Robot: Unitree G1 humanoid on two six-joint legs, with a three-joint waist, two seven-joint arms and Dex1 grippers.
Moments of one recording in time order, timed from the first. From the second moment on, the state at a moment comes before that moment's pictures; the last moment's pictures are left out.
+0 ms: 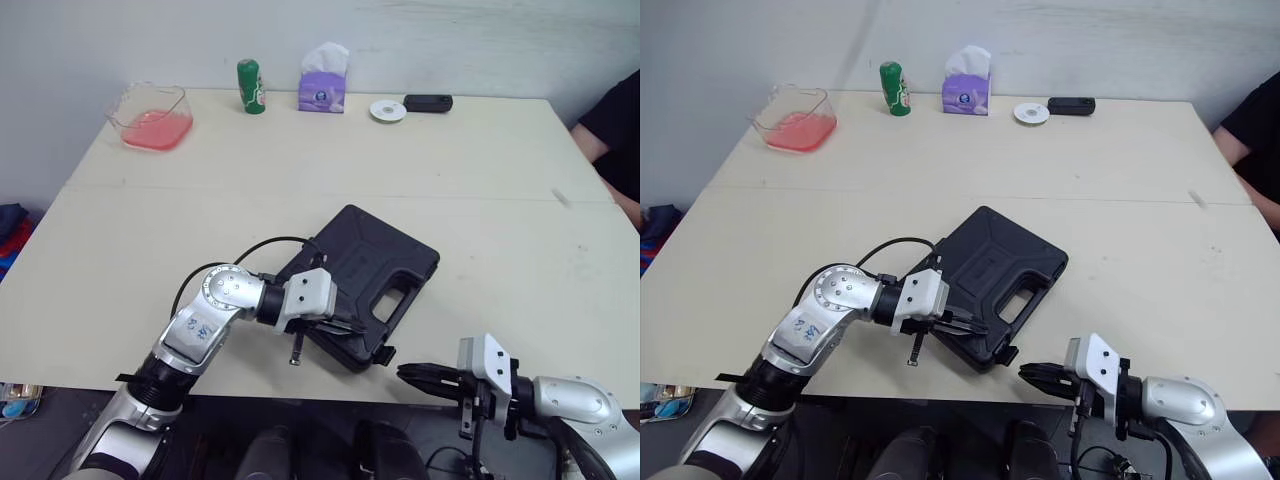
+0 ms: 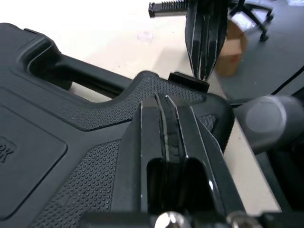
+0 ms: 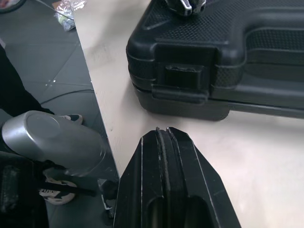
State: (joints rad) left arm -0.47 0.50 -0.36 -0.23 -0.21 0.30 -1.12; right arm 0.29 -0.73 -0.05 -0.53 0.40 0.27 1.00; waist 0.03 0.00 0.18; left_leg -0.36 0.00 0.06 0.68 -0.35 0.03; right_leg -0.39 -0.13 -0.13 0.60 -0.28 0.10
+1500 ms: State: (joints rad) left arm -0.47 0.54 -0.41 -0.27 -0.17 0.41 -1.04; right arm 0.10 -0.69 0.07 -0.46 0.42 0.33 1.01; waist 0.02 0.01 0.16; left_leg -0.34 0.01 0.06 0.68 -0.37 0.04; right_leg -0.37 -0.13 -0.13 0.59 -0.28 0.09
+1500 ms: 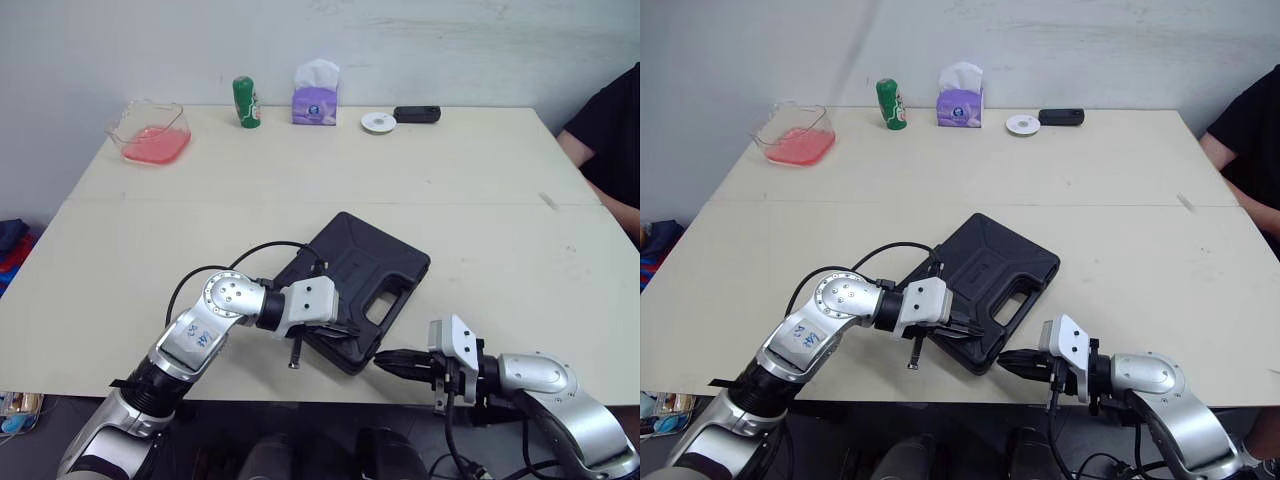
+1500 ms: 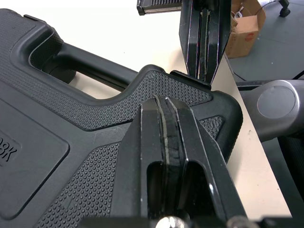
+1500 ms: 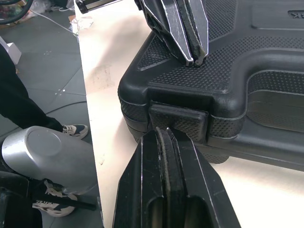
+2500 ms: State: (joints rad) left arm -0.02 0.83 0.44 -0.13 -0.40 0.29 -0.97; right arm -0.14 -1.02 -0.34 0.04 0.35 0.01 1.18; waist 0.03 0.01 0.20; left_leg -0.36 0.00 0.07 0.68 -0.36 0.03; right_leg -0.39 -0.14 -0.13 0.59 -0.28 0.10
